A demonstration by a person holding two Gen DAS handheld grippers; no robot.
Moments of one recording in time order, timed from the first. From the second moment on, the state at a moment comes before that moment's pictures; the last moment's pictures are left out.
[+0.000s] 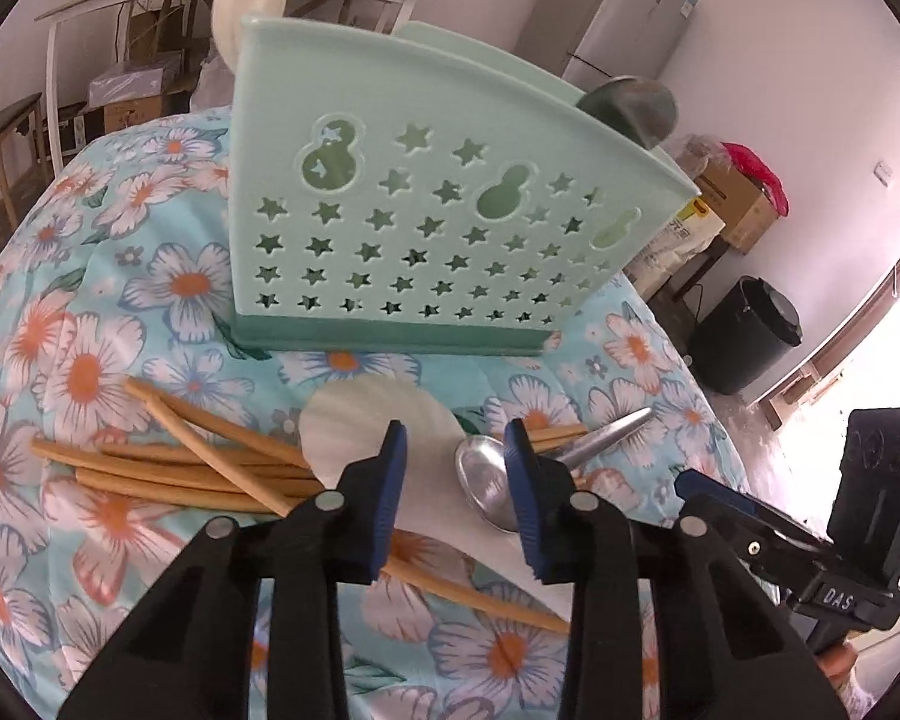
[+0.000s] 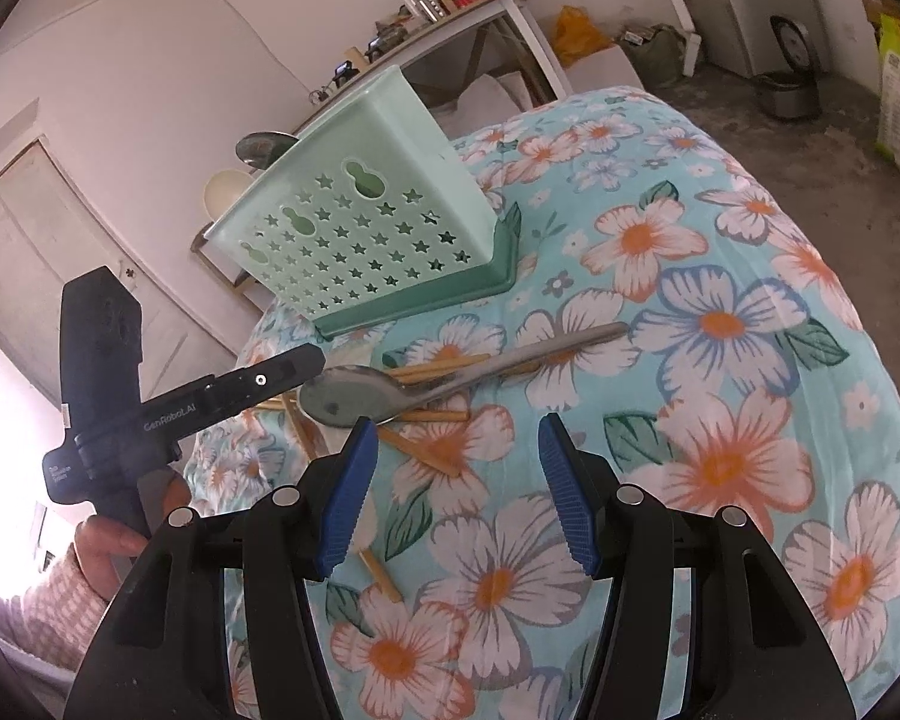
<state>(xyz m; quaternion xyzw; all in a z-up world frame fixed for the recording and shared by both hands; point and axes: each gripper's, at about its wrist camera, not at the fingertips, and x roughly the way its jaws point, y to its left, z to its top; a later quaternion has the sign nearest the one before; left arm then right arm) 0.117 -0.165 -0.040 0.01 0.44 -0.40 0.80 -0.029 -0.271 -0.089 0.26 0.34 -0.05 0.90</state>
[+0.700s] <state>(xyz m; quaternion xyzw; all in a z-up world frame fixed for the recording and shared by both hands) 0.109 -0.173 -0.057 -0.04 0.46 -0.44 0.77 -0.031 -0.277 -0.101 0.28 0.34 -0.06 0.90</state>
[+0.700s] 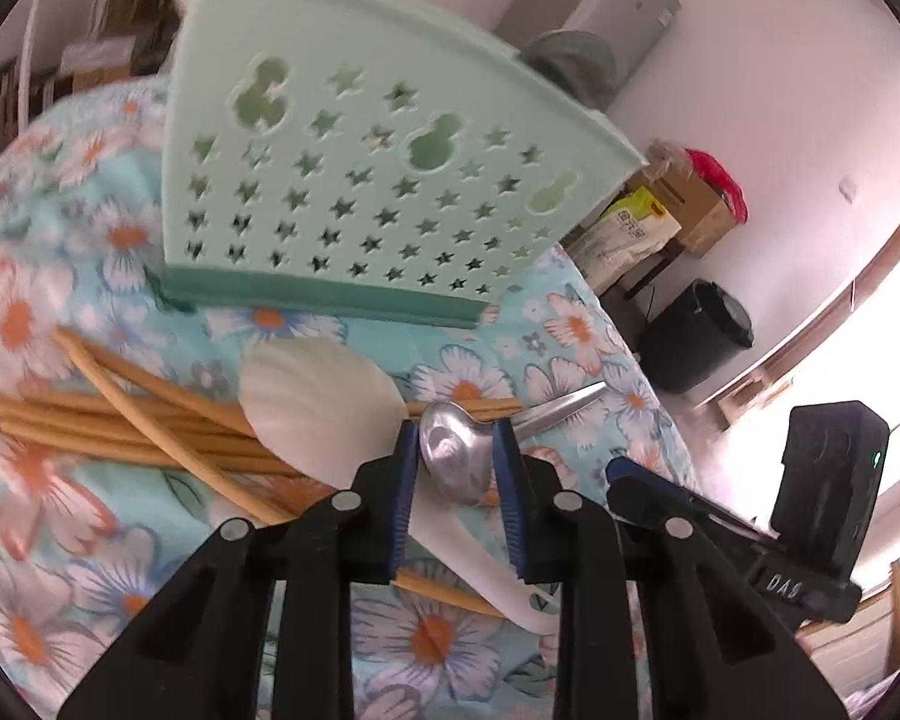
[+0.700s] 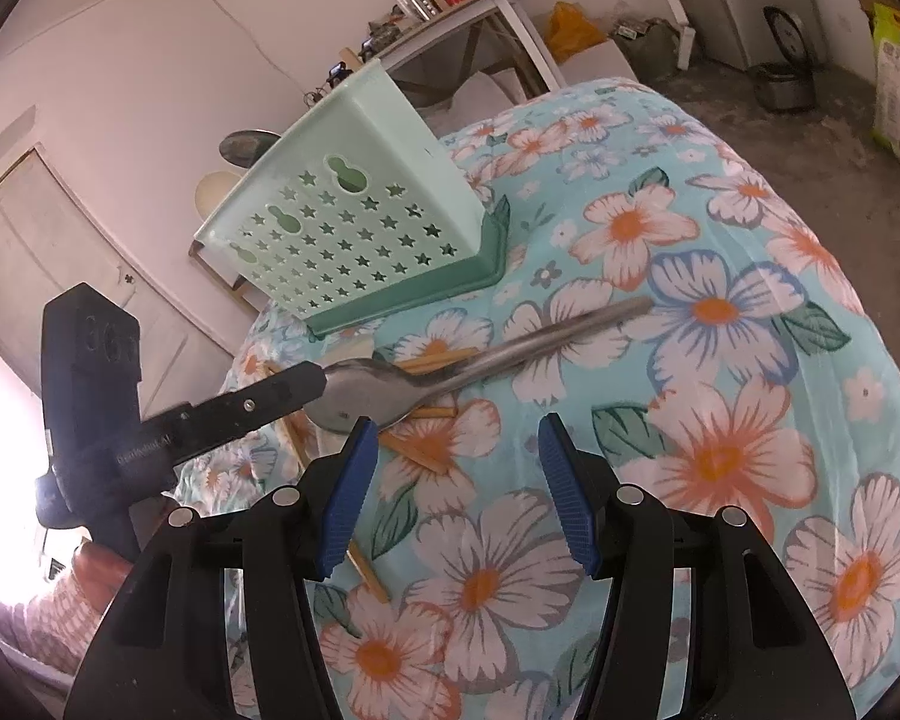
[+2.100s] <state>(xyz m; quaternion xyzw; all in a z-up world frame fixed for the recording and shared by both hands) 0.078 0.023 0.042 -0.11 0.30 -0.31 0.90 0.023 -0.199 -0.052 0.12 0.36 -0.01 0.92</state>
